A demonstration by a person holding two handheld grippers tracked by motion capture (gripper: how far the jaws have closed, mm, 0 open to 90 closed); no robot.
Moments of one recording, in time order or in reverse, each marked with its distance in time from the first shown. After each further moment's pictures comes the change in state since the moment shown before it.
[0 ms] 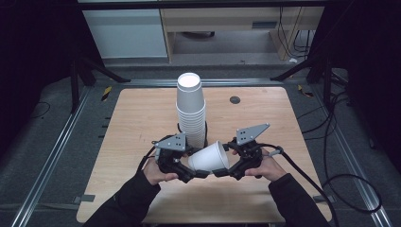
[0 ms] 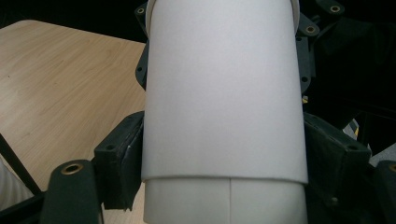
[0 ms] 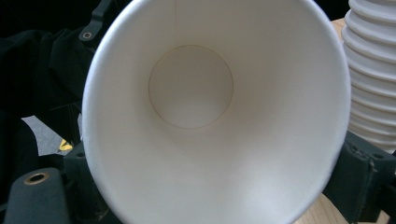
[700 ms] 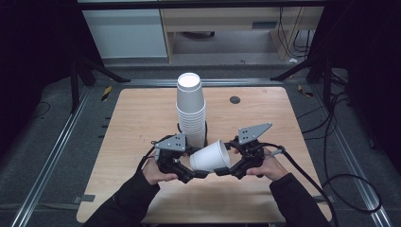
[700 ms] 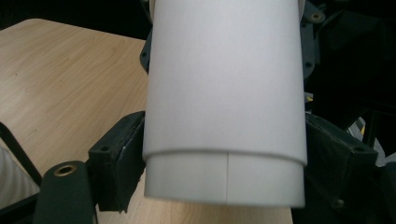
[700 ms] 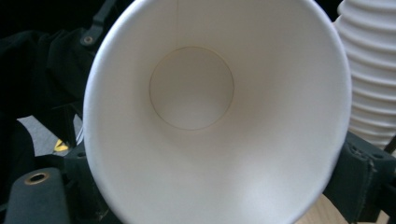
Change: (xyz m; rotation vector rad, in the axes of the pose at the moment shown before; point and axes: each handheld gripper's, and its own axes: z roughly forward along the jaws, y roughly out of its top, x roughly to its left) left arm 0.000 -0.001 -0.001 0.016 0.019 0.005; right arm 0.001 0.002 -0.006 -0.011 -0.016 -0.007
